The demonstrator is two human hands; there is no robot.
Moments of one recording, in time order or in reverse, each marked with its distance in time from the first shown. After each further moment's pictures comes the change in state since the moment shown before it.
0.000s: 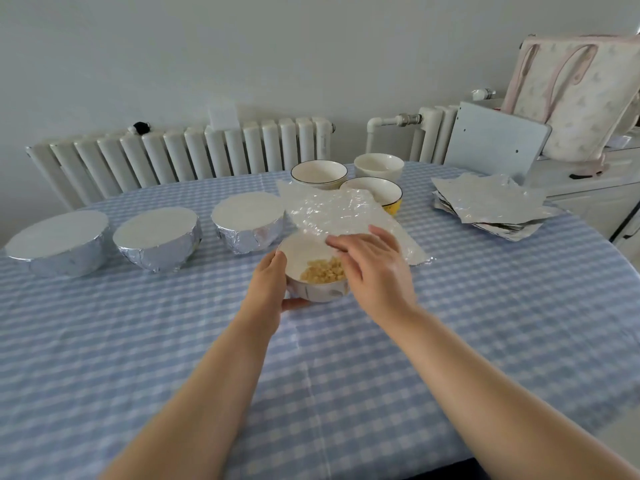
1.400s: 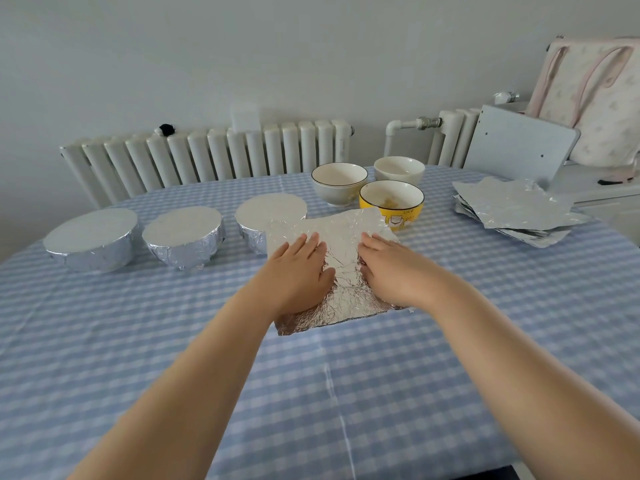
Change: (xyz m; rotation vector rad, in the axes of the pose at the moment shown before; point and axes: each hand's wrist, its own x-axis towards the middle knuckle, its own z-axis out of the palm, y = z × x) left_hand 0.005 0.029 -0.019 1.671 -0.274 0.555; right_hand 0.045 -0.006 -0.013 -0.301 -1.167 0.241
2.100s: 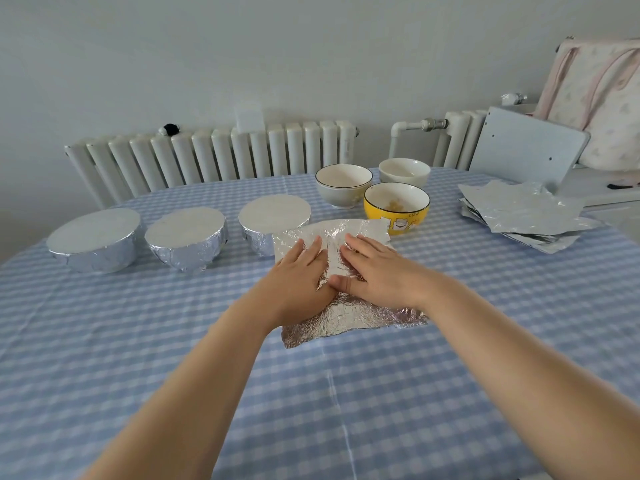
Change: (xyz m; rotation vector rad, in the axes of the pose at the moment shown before) left_hand -0.004 -0.007 0.006 -0.122 -0.042 0.006; right_hand 0.012 -0.008 0.002 0.104 -0.075 -0.075
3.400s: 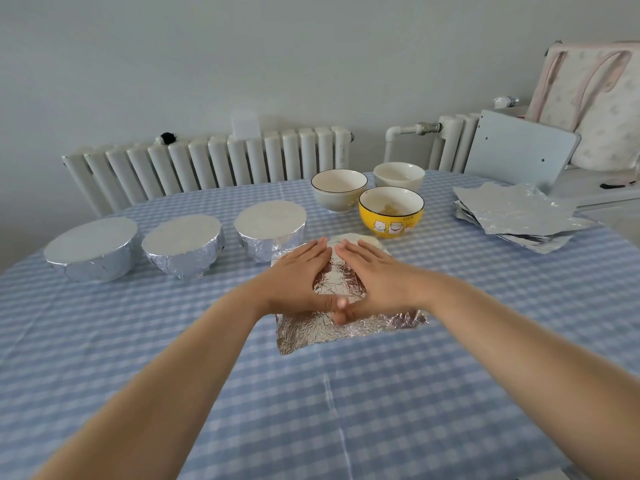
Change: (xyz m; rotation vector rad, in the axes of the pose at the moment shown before) left_hand 0.016 -0.010 -0.014 -0.054 -0.103 0.164; right_hand -0.010 0.006 -0.006 0.108 -0.072 -0.046
